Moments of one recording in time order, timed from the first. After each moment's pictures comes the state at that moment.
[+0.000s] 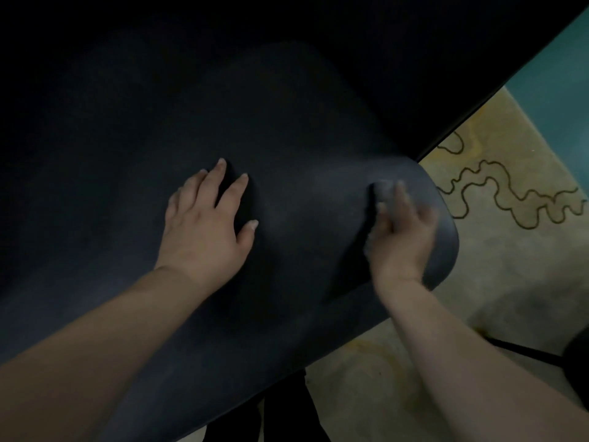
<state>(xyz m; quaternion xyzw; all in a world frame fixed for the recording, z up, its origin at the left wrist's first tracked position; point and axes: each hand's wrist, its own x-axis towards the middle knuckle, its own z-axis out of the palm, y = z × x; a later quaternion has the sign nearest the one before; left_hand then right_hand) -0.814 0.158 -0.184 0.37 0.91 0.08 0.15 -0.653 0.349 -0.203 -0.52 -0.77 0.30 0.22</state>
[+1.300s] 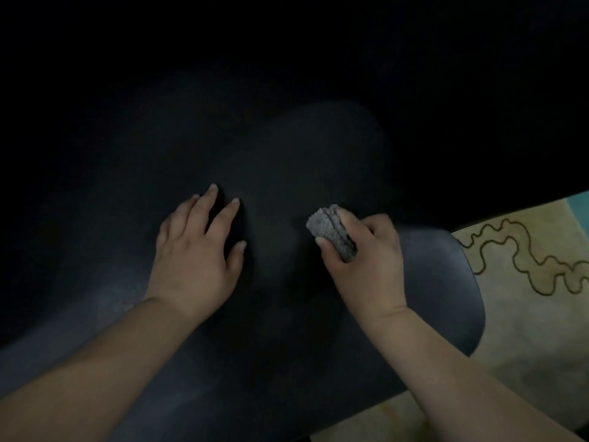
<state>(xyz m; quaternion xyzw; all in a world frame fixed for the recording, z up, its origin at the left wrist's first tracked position) -0.866 0.132 -0.180 0.29 0.94 0.12 0.14 -0.749 0.323 -0.171 -0.31 -0.91 0.25 0.10</state>
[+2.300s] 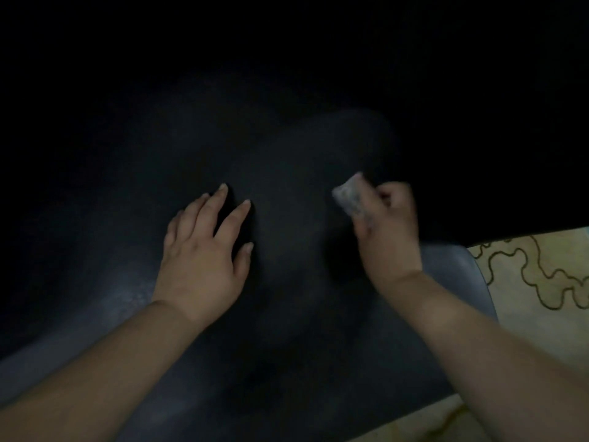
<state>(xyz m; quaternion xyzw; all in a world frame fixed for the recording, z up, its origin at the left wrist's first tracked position) -0.879 0.131 -0.183 0.29 0.94 0.14 0.13 -0.794 0.371 -0.198 -0.25 -0.94 0.23 0.08</state>
